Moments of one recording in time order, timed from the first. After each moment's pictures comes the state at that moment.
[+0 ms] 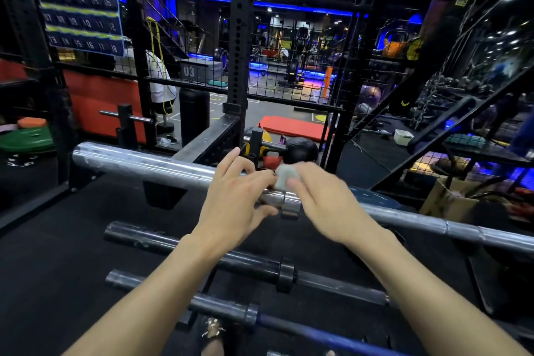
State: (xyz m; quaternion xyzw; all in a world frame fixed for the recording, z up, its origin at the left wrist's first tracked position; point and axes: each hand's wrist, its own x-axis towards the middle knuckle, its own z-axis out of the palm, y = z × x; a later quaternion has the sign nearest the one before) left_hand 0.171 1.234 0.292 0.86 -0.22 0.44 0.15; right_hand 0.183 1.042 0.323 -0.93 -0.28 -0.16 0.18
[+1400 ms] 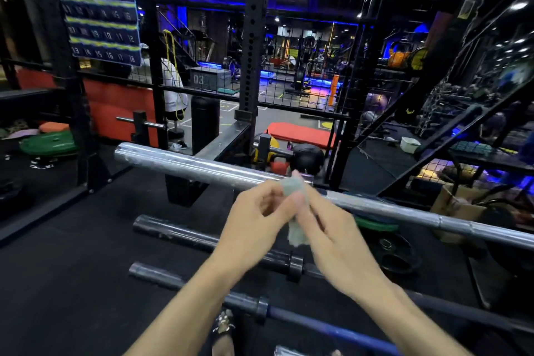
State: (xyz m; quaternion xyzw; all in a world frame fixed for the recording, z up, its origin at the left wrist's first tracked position) left_hand 0.073 1.221 0.317 0.71 -0.17 0.14 0.66; right_hand 0.078 1.059 0.318 -0.84 -0.29 -0.14 0.43
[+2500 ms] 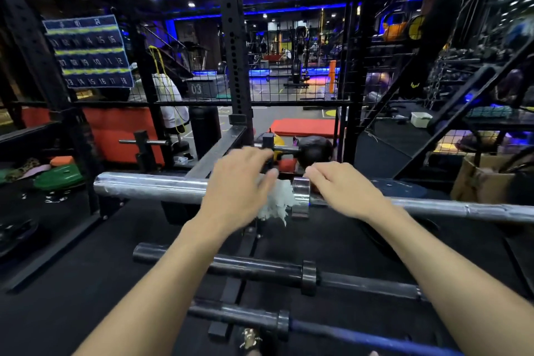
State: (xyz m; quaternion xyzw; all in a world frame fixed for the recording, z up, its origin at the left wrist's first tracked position) left_hand 0.185 1.246 0.332 0.94 -0.15 0.28 0.14; right_hand 0.211 1.028 0.330 -0.94 -0.18 -0.09 0.26
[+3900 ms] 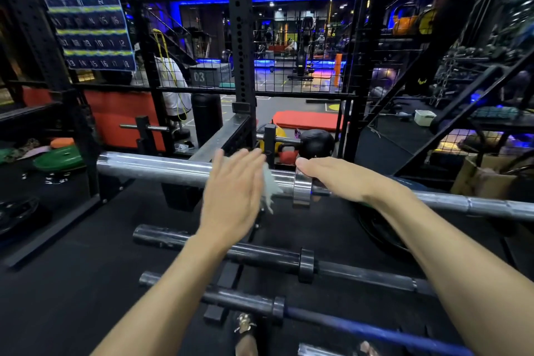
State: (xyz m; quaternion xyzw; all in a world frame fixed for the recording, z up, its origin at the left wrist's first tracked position) left_hand 0.180 1.254 0.276 0.91 -0.13 0.37 0.15; right_hand 0.219 1.030 0.337 -0.93 -0.18 0.09 0.31
